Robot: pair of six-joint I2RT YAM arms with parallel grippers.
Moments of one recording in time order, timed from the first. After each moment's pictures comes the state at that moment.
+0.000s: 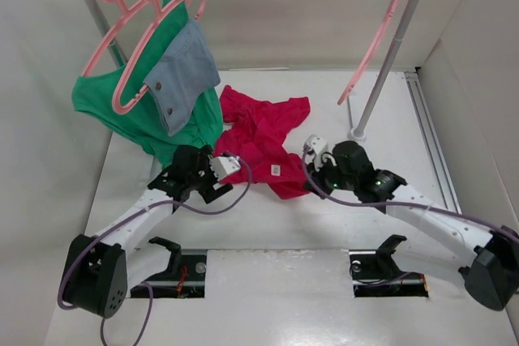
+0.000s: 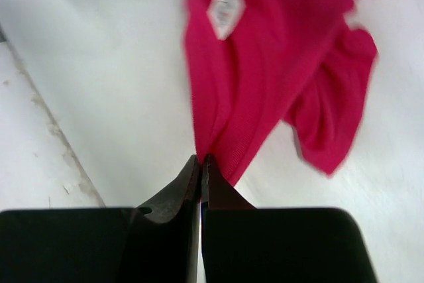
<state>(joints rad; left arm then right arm) -0.30 1.02 0.48 -0.23 0.25 0.73 0.73 1.09 0.72 -0.26 -0.30 -0.03</state>
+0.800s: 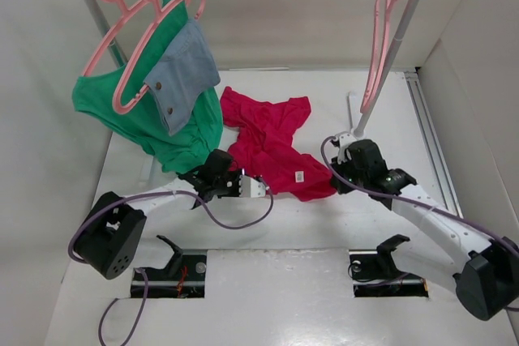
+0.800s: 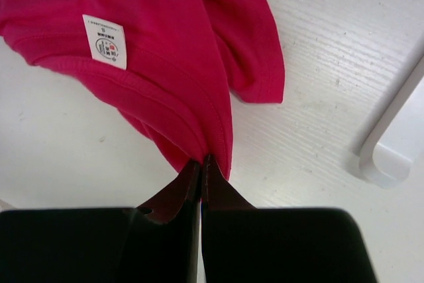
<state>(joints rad) -0.61 1.30 0.53 -0.09 0.21 1.01 0.49 0.99 0.64 -0.47 -0.08 0.12</state>
